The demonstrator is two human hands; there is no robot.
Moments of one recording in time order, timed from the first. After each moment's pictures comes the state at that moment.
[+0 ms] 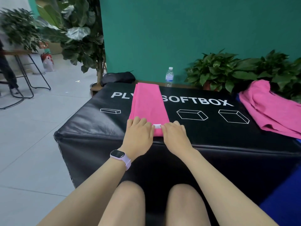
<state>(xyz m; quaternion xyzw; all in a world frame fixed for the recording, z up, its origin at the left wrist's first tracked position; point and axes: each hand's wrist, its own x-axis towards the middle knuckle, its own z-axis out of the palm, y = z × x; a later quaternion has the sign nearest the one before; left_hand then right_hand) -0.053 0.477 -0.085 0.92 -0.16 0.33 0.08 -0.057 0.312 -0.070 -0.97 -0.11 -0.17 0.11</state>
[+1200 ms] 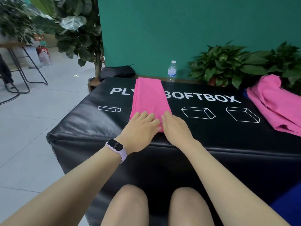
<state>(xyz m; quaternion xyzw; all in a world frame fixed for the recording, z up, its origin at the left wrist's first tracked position) -0.018 0.498 -0.071 0.90 -0.31 0.30 -0.02 -0.007 0.323 -0.068 -0.97 -0.13 -0.16 0.14</state>
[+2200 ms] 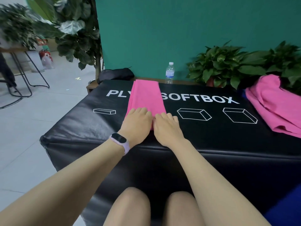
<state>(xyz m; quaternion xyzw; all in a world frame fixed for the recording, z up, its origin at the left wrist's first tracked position) 0.003 0.473 -0.054 0.94 -0.25 0.25 -0.01 -0.004 0.326 -0.067 -0.97 -0.14 -0.18 0.06</state>
